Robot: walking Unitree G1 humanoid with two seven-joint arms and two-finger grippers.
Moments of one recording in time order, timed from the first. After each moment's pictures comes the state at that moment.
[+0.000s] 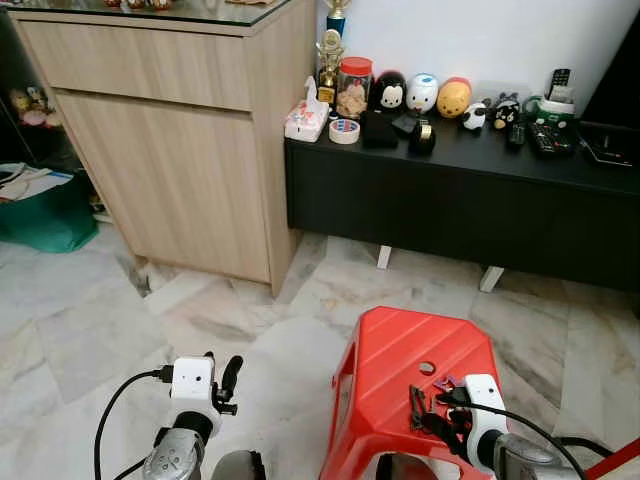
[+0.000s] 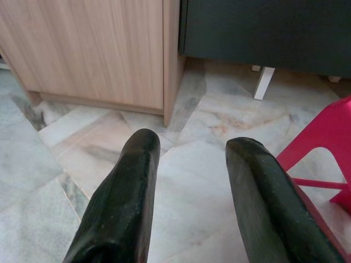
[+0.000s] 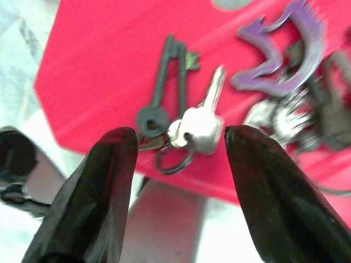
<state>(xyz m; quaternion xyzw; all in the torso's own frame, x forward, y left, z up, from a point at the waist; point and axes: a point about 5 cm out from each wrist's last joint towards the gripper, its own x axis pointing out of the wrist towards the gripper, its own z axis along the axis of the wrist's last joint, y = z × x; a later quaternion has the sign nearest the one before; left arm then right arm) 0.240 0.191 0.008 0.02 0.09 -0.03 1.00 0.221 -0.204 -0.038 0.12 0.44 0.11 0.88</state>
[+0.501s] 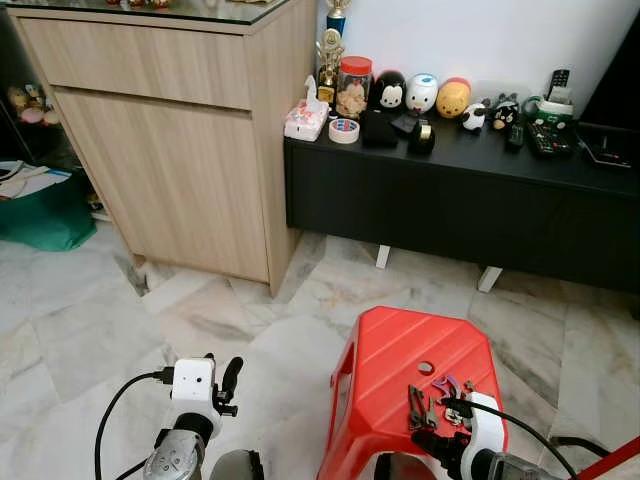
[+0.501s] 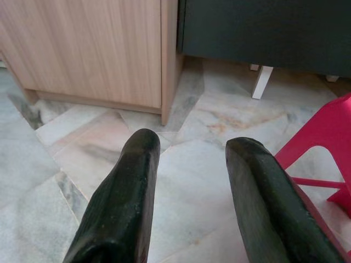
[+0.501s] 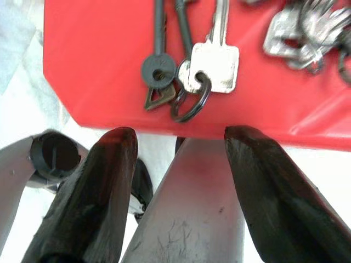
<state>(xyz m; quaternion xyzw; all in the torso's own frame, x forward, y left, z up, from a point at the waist) 0.239 0.191 0.007 0.02 0.09 -0.02 1.00 0.209 -0.199 -0.044 0.23 0.47 0.08 0.85</state>
